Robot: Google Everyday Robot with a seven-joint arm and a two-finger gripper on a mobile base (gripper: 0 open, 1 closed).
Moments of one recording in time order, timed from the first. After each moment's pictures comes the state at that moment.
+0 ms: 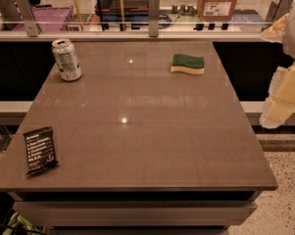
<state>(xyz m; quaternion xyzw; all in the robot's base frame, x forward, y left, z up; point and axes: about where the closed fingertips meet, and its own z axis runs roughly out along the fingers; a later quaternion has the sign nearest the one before) 0.437 -0.210 0.998 -0.60 0.77 -0.06 0.19</state>
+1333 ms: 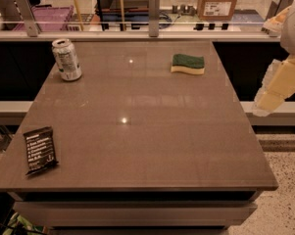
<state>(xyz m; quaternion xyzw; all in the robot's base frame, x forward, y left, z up) 0.464 -0.218 1.002 -0.57 0.78 -0.09 0.24</state>
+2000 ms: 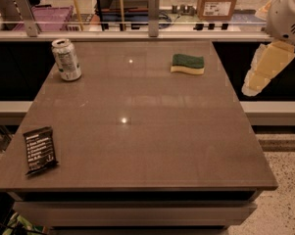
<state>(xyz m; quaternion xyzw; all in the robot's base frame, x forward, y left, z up) 0.516 -0.219 1.001 -0.57 0.78 -0.11 0.24</state>
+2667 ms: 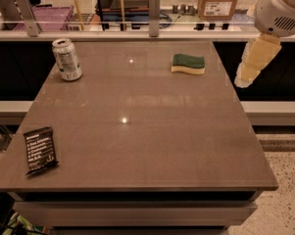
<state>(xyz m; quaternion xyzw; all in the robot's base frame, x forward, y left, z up) 0.548 -0.221 0.993 -0.57 0.78 -0.11 0.22</state>
